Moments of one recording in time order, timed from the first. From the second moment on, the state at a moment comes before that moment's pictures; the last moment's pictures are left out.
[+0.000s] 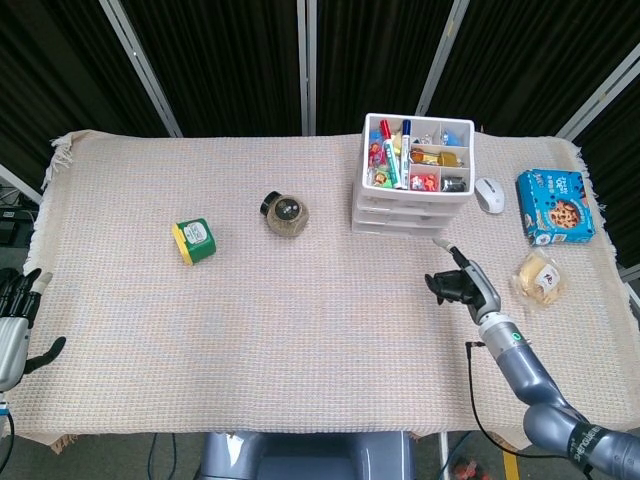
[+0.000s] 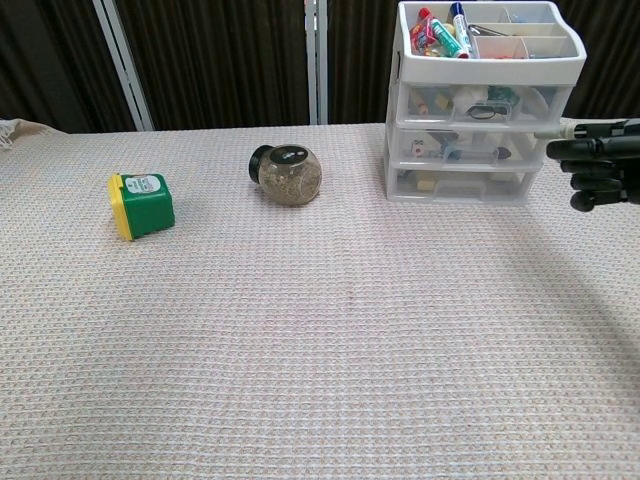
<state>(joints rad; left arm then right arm) -0.09 -1.14 -0.05 -1.62 1.45 1.48 0.12 0.51 -1.24 0.37 -1.70 -0.85 0.71 0.80</state>
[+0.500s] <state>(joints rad) -0.09 -1.14 -0.05 -1.62 1.45 1.48 0.12 0.61 -1.45 0.40 -1.50 -0.70 0.66 0.75</state>
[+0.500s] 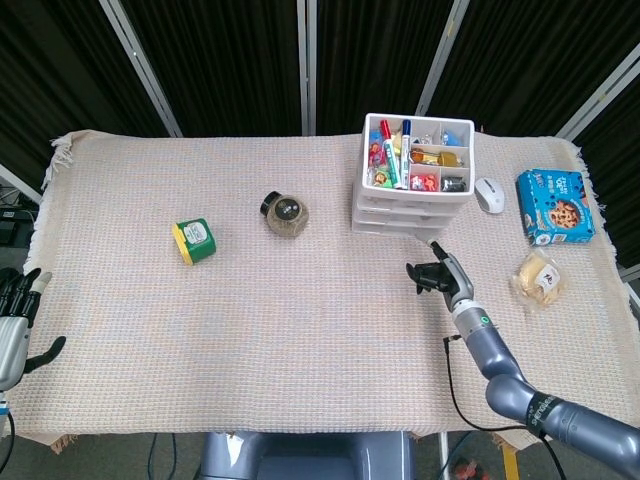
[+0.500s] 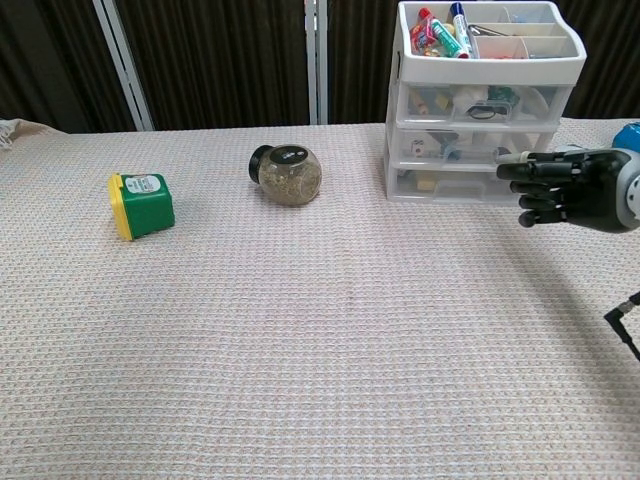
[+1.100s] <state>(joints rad) -0.09 -1.14 -0.06 -1.61 1.45 1.47 0.10 0.70 -1.59 0.46 -1.33 -0.63 0.63 0.69</state>
